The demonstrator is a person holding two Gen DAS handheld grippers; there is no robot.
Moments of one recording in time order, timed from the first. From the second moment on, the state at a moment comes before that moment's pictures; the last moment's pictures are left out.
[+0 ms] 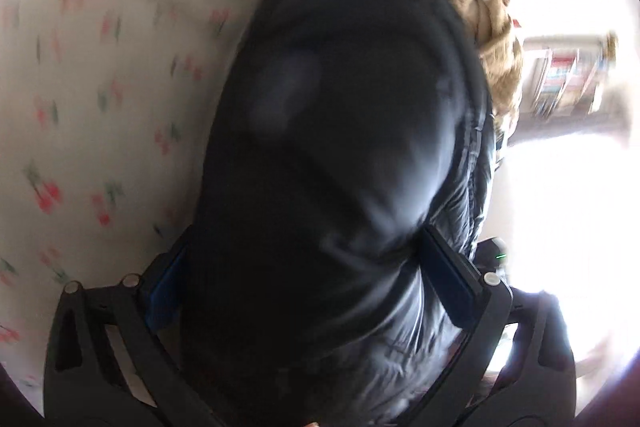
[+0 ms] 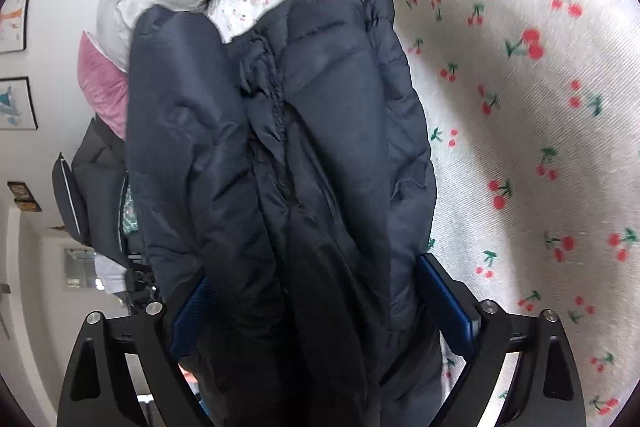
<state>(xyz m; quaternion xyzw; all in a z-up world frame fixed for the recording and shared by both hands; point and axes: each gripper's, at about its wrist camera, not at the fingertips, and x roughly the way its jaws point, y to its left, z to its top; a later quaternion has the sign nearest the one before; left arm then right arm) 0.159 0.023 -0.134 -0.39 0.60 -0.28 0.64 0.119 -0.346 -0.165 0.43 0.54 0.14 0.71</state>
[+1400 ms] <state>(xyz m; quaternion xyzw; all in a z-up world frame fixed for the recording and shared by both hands) 0.152 -0.163 0.082 -0.26 0.31 -0.50 0.76 -0.004 -0.474 -0.012 0.37 0.17 0.12 0.90</state>
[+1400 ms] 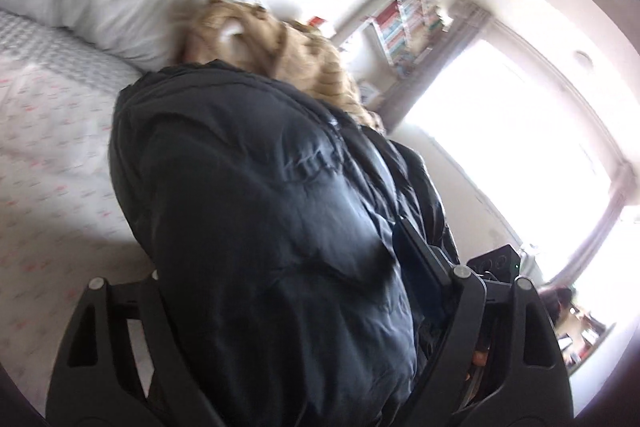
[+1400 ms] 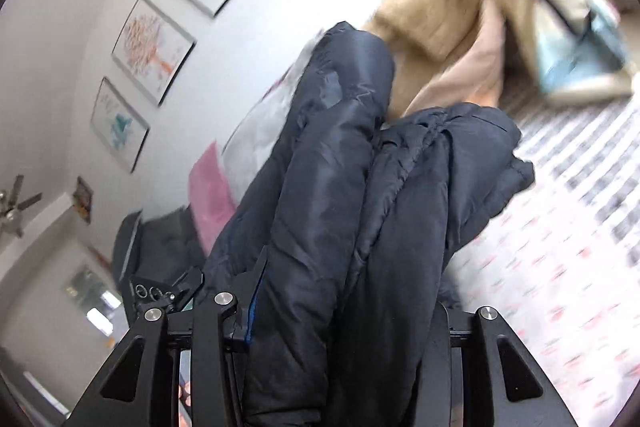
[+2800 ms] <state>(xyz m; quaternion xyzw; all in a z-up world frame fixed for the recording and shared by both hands) 0.003 -0.151 0.001 0.04 0.48 -0.25 0.84 -0.097 -0.349 -0.082 0.16 0.39 -0.17 0.89</state>
